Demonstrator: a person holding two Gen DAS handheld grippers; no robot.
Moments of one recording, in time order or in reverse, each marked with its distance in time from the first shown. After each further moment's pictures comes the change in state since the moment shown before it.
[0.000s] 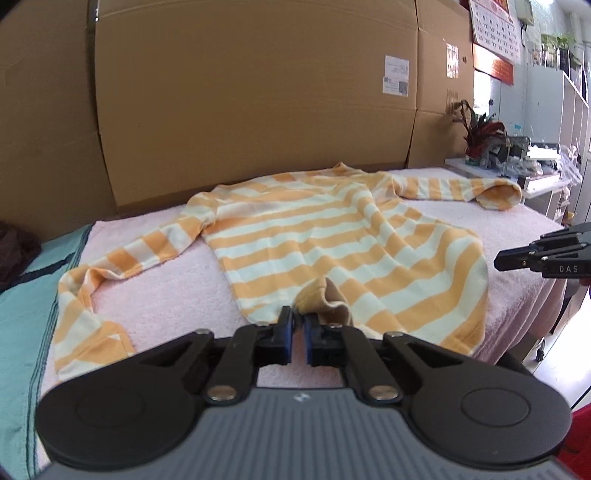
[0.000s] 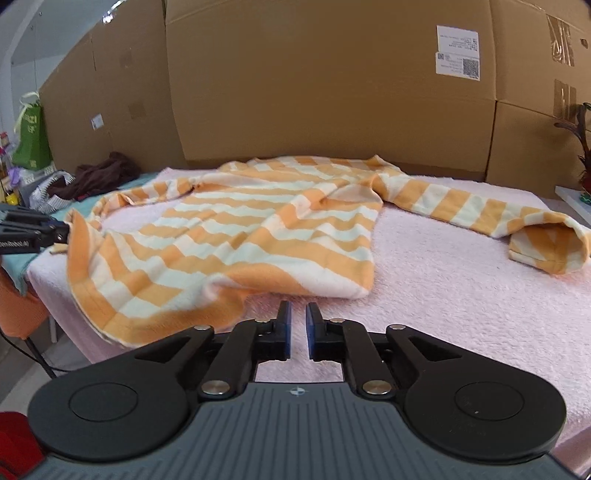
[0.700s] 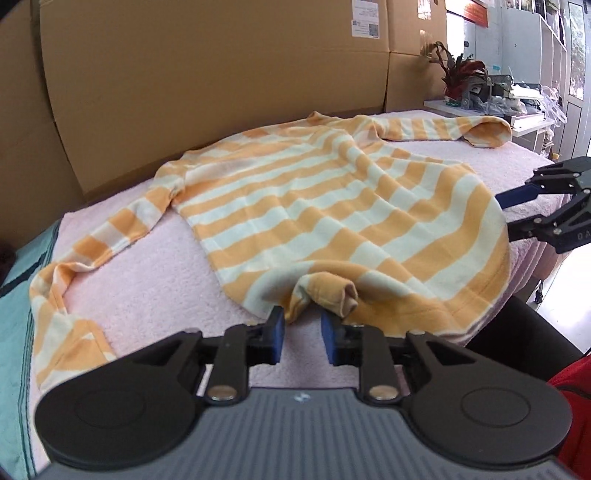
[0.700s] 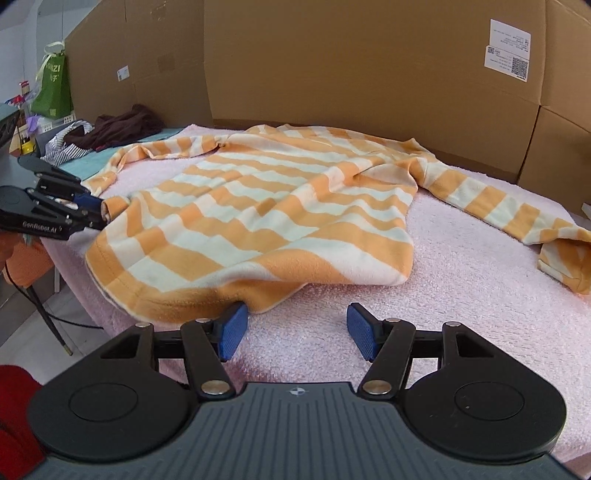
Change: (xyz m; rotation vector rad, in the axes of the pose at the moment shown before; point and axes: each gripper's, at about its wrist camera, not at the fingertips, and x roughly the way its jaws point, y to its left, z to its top) left arm 0.028 -0.009 -0.003 0.127 0.104 -0.065; right arm 0.015 0.020 -0.001 -0.106 0.058 0.060
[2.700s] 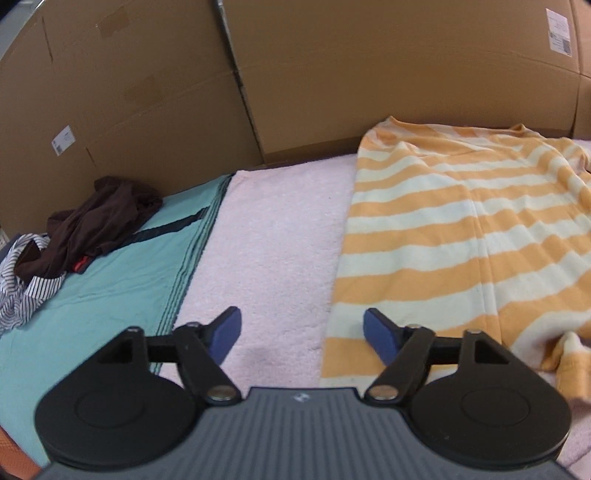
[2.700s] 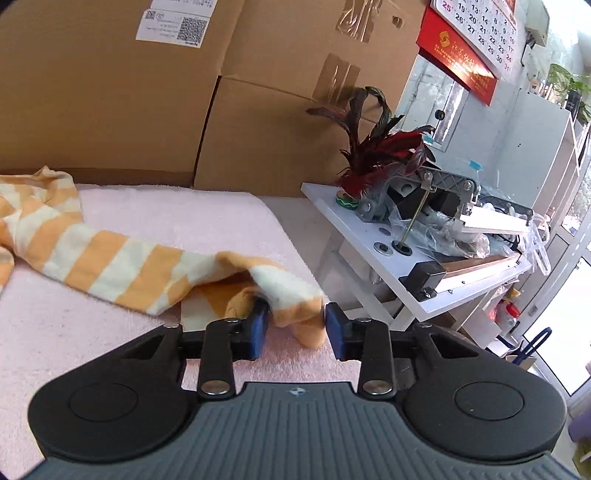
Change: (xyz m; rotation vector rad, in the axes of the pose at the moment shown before) left arm 0.019 0.104 -0.009 -0.244 0.048 0.469; right arm 0.028 -0.173 0.060 0.223 0.042 -0.873
